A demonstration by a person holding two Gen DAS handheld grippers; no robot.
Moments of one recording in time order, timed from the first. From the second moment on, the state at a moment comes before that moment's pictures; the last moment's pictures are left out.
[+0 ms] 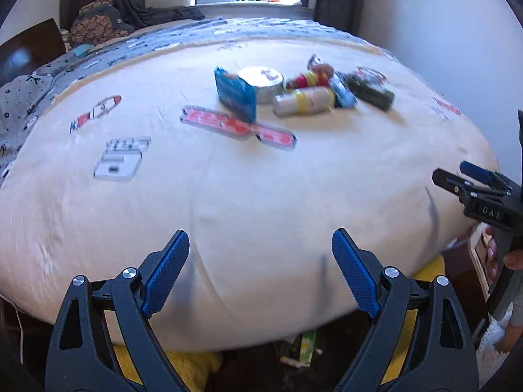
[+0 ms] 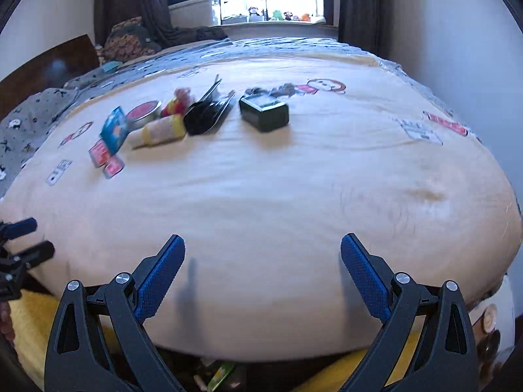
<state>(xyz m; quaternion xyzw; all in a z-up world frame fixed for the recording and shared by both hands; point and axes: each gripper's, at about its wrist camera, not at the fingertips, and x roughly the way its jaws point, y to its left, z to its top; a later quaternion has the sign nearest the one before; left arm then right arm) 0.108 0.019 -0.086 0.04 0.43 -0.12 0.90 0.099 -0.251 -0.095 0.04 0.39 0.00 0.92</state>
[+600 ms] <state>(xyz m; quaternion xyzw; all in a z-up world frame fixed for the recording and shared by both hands) 0.263 0.003 -0.071 0.03 0.42 -0.03 0.91 0.235 -0.254 -0.096 0.01 0.40 -0.01 0.92</state>
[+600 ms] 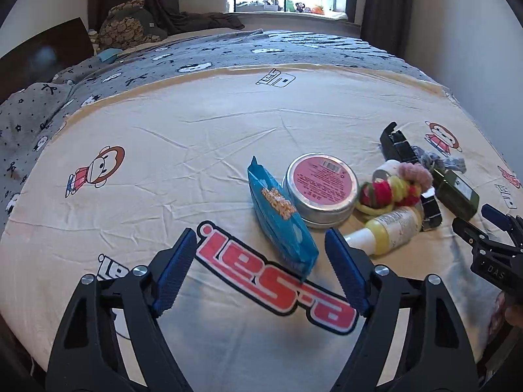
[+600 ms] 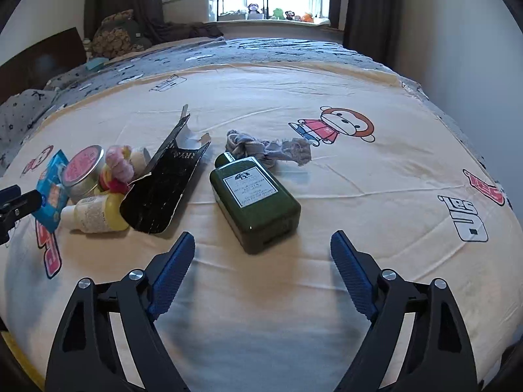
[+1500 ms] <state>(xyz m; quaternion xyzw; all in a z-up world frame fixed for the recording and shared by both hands) 0.189 0.019 -0.076 0.03 0.41 -0.11 0.90 0.163 -0.240 -0.087 0.00 0.40 0.06 0.91</state>
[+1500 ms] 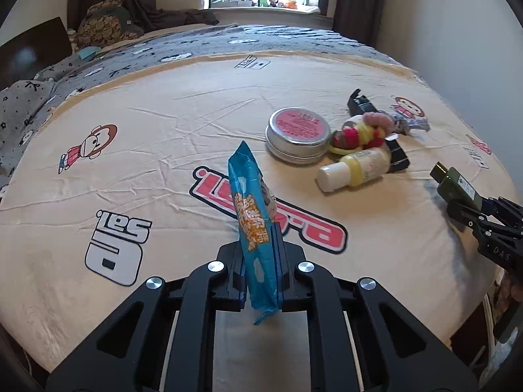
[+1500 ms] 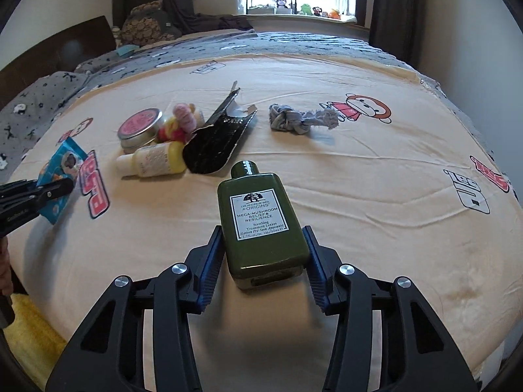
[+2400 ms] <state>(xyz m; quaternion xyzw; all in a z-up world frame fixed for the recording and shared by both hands) -0.021 0.002 -0.104 0.05 0.43 -0.23 0.87 -0.026 -0.187 -0.113 0.02 0.43 0.15 0.89</state>
